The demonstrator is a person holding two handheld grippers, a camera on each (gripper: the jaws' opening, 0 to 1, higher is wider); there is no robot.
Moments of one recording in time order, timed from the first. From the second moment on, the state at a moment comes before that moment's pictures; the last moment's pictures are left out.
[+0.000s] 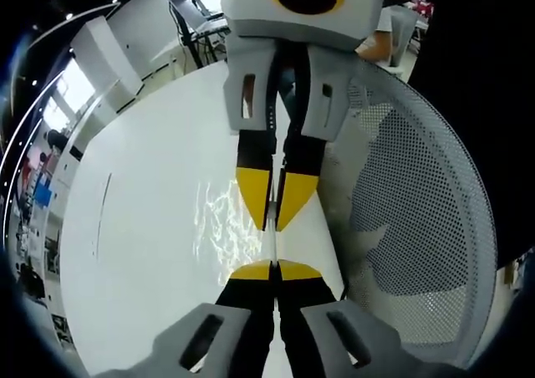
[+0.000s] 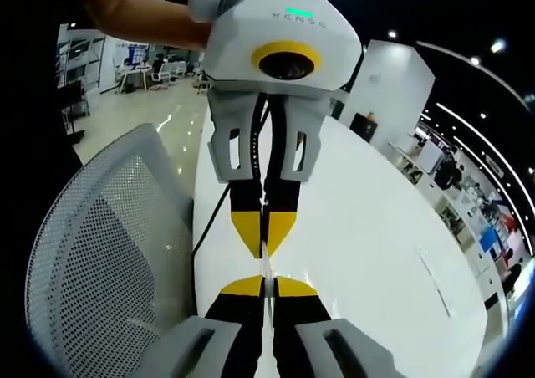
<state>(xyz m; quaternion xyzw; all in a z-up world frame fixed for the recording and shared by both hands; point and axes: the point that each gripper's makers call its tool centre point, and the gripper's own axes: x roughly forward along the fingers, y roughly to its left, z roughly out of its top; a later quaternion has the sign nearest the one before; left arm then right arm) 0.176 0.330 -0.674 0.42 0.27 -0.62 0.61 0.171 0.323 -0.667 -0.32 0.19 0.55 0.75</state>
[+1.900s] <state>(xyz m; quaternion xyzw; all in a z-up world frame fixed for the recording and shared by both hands) 0.172 0.332 -0.670 0.42 0.27 -0.62 0.61 0.164 0.303 -0.666 -0.31 0.20 0.53 0.76</state>
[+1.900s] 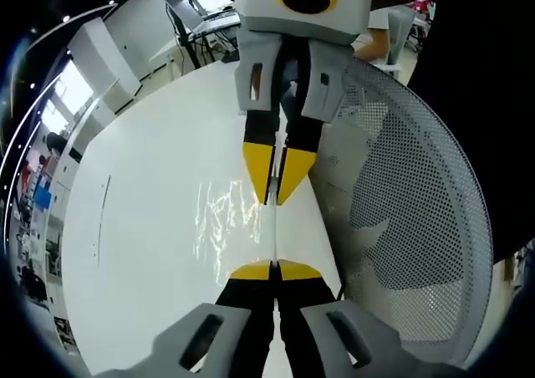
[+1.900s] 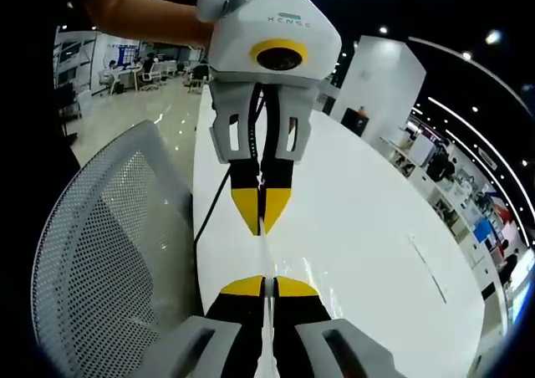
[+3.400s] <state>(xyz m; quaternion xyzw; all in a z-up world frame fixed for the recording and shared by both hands) 0.176 0.330 -0.667 0.42 0.27 -0.61 0.61 0.164 0.290 -0.665 -0.31 0.21 0.51 0.77</state>
